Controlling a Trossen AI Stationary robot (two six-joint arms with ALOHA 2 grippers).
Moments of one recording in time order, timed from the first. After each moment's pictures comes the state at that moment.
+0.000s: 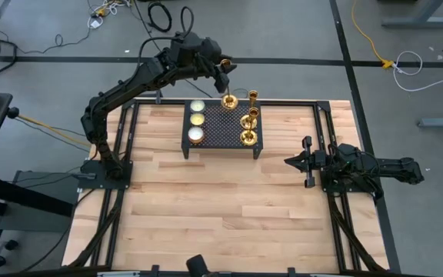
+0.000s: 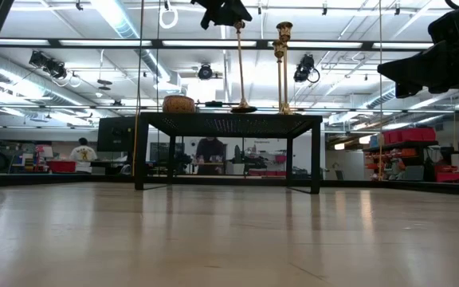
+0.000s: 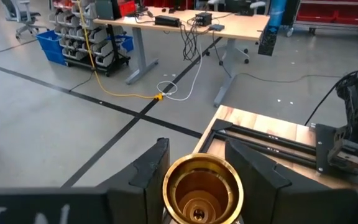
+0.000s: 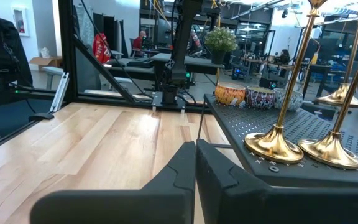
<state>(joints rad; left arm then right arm) 0.50 1.76 2.00 -0.50 0.00 0.05 -0.04 0.00 0.02 0.01 -0.03 -0.11</state>
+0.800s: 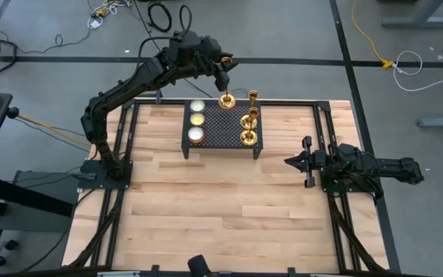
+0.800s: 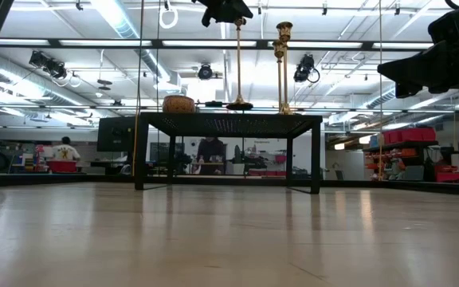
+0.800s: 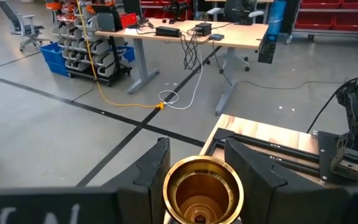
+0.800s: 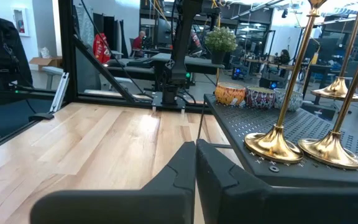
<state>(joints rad) 0.50 1.76 2.00 -0.46 0.00 0.06 -0.04 0.00 0.02 0.01 -0.03 -0.11</state>
